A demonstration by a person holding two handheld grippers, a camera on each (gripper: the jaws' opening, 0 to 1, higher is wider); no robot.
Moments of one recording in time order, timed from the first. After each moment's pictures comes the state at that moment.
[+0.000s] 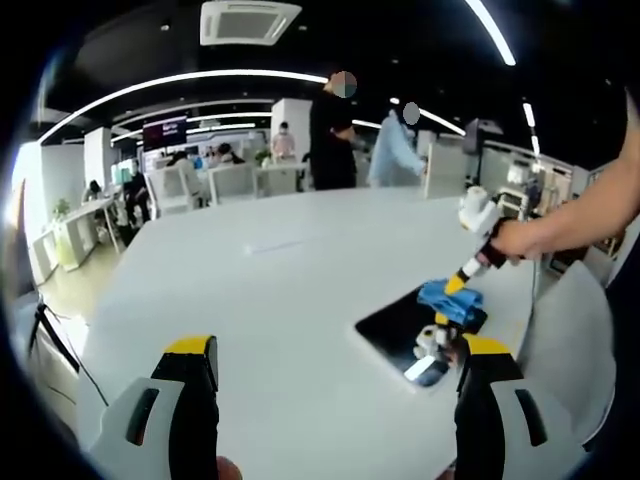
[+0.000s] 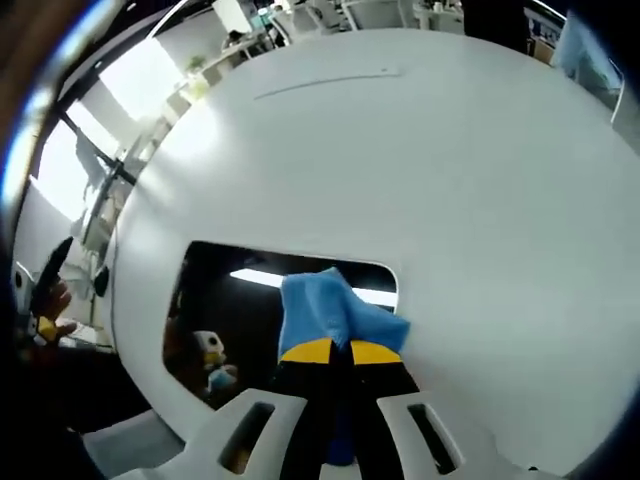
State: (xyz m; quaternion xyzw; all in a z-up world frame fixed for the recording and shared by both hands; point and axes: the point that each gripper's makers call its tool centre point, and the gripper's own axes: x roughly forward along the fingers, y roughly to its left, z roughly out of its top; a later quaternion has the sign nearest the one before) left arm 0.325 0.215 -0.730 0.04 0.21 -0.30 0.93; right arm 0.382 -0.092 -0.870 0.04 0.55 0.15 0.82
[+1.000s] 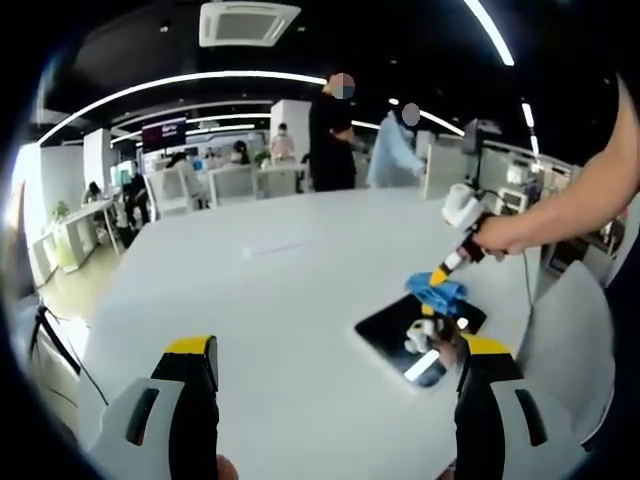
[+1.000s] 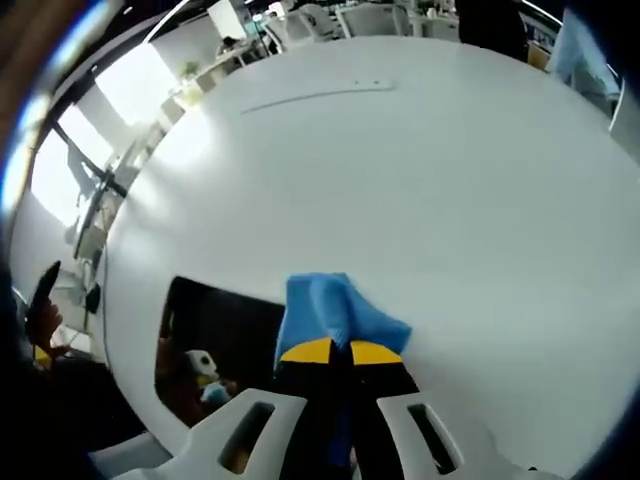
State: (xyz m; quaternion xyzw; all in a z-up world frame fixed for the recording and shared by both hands) left arm 0.323 0.216 -0.727 0.04 0.21 -0.30 0.93; right arm 0.411 -0.093 -0.870 0.02 0.54 0.14 0.83
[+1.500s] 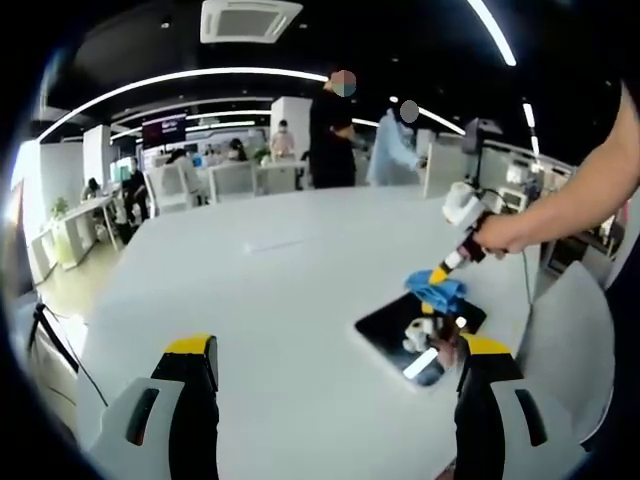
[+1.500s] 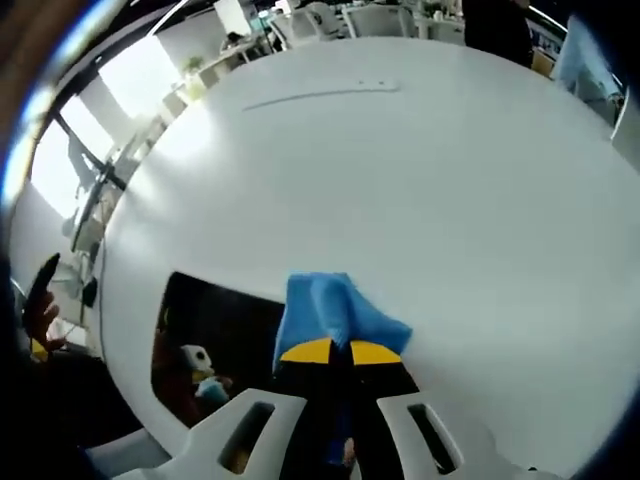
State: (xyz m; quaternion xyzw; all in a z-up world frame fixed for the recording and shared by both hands) left arm 0.325 0.214 -0.726 0.04 0.21 -0.31 0.93; right arm 0.412 -0.093 -0.869 0.02 0.55 0.14 0.83
